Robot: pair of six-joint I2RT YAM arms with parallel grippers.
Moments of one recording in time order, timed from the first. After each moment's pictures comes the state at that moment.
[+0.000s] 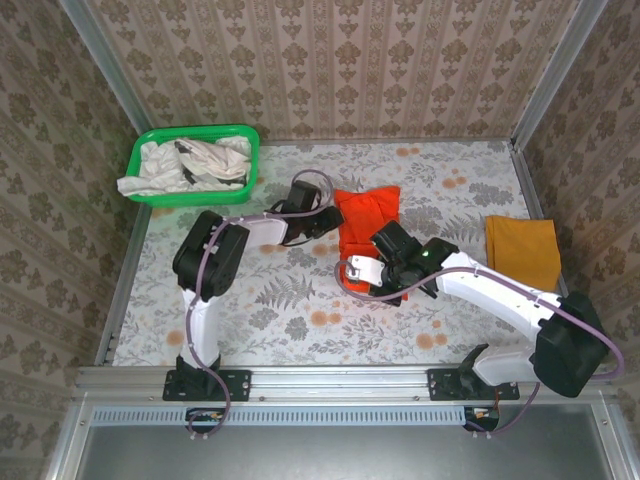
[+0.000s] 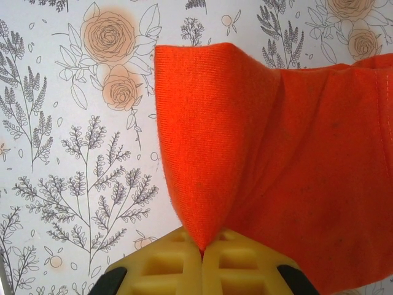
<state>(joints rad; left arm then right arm) -0.59 2.08 1.25 0.07 0.32 -0.89 0.70 1.31 0.94 -0.77 -0.15 -0.62</state>
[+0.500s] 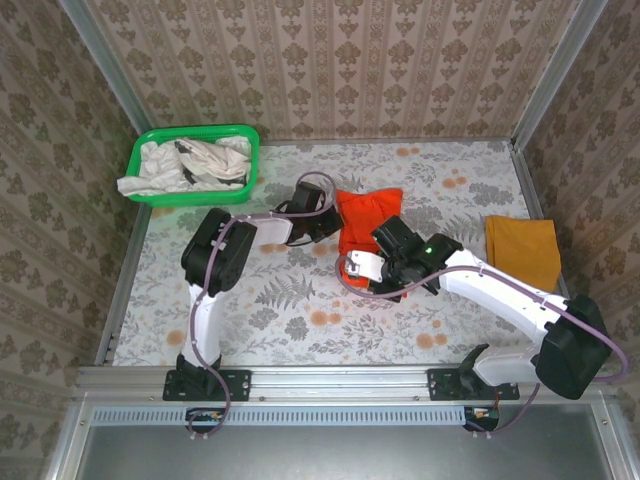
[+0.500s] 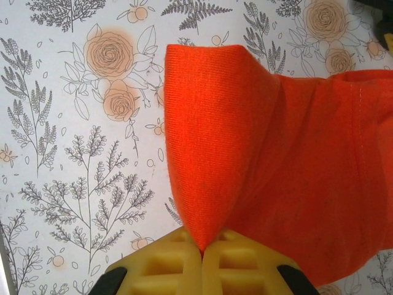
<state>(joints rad) -0.60 2.15 1.29 0.09 0.36 -0.93 0.70 1.30 0.99 -0.82 -0.15 -0.63</state>
